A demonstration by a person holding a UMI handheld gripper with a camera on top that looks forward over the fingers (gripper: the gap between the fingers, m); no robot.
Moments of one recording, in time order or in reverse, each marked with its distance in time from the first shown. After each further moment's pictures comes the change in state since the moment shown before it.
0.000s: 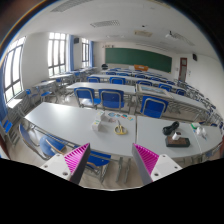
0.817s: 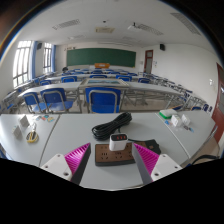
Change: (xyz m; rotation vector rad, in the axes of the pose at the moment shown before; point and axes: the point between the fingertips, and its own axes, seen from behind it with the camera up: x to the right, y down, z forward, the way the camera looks) arm 0.399 0.066 0.205 0.019 0.344 0.165
